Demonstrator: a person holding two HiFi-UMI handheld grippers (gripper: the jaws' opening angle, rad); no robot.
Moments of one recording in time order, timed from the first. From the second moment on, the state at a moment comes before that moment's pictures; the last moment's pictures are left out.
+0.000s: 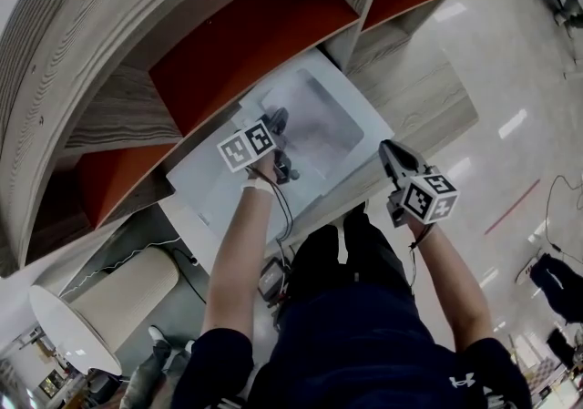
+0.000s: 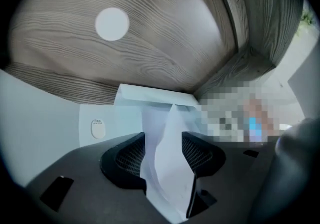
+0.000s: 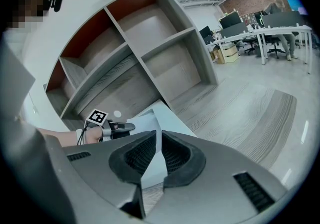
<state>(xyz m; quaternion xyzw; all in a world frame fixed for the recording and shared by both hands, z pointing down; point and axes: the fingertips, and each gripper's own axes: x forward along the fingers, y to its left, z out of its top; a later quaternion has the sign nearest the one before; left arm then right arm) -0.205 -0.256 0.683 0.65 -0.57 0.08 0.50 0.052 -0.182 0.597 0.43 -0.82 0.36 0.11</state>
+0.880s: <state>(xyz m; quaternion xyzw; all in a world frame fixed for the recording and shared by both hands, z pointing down) -0.215 -0.273 0.704 0.64 -0.54 0.02 0.54 0.061 -0.176 0.608 0.44 -0.80 0.40 0.09</state>
